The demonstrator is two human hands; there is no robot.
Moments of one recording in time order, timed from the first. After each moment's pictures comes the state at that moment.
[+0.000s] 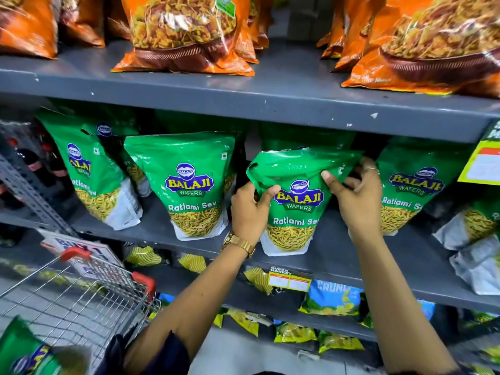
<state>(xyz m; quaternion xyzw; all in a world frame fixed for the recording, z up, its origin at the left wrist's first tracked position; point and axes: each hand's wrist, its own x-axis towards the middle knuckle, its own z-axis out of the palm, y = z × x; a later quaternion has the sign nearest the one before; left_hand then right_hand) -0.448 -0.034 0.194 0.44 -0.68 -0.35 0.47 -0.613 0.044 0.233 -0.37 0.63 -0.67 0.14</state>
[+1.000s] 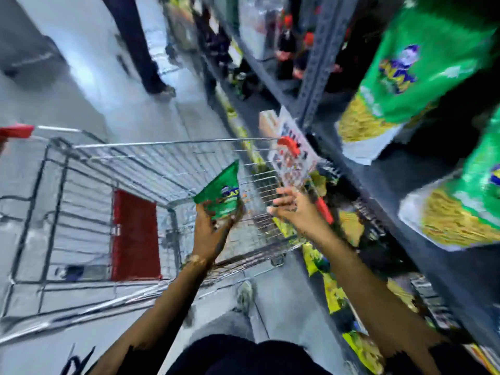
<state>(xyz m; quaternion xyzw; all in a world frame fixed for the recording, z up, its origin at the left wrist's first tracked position) -0.051 0.099 0.048 0.74 -0.23 -0.30 0.55 -0.196 -0.036 0.080 -0.65 0.46 -0.12 0.59</state>
